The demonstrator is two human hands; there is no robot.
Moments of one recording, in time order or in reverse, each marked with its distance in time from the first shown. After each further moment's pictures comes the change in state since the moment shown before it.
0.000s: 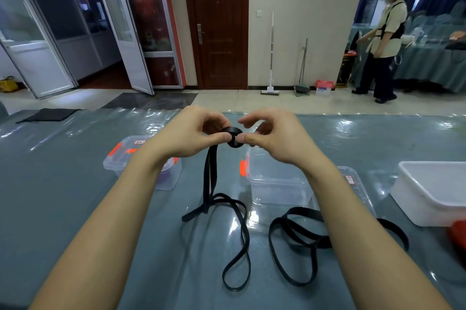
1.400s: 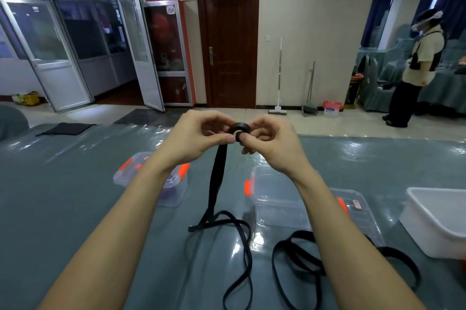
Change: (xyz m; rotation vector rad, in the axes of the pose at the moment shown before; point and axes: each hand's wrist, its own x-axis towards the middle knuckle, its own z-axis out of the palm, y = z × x) left_hand 0.004 0.018 -0.016 -0.150 0.244 -0.004; right_hand 0.028 0.005 0.011 0.469 0.105 -0.121
